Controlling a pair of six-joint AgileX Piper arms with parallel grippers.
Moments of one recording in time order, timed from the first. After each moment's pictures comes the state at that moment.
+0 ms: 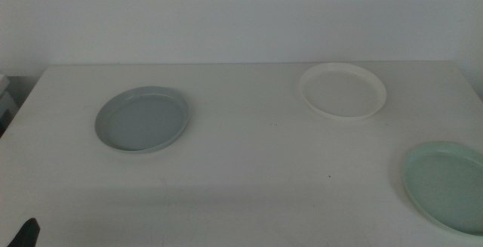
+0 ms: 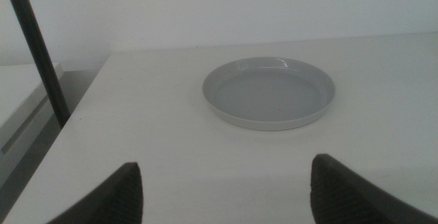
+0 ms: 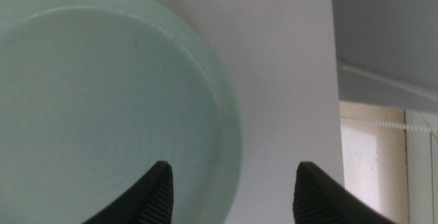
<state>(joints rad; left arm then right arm) -0.04 -0.01 0.03 0.04 0.21 -0.04 -0.34 1.59 -1.01 0.00 0.77 -0.23</state>
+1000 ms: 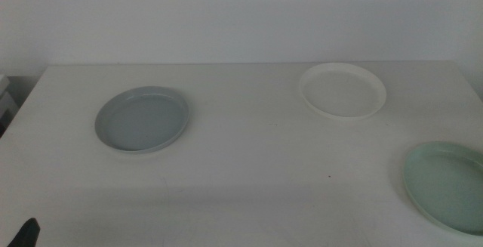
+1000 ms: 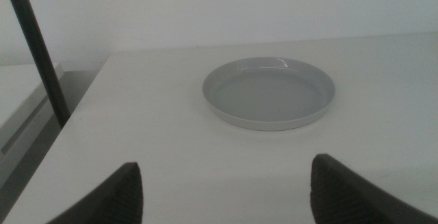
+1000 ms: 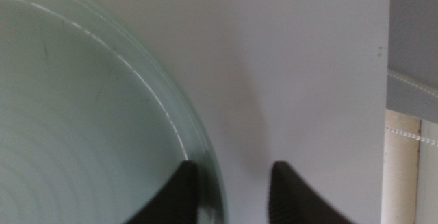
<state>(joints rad) -0.04 -0.01 0.03 0.04 0.21 -0.04 -0.36 1.83 -1.02 -0.02 0.62 -0.27</state>
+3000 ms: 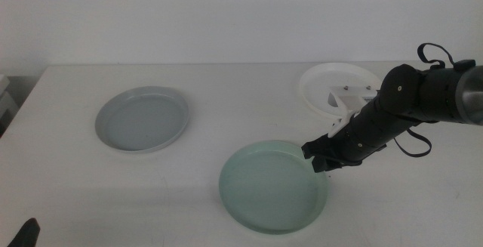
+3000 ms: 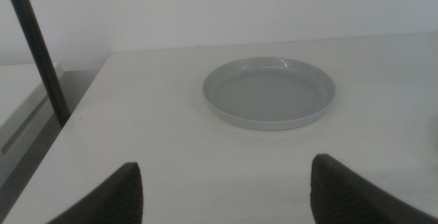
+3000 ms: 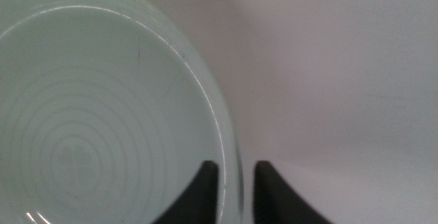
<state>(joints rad) -0.04 -0.01 0.03 0.04 0.21 -0.04 0.35 1.88 -1.14 0.47 0.58 -0.26</state>
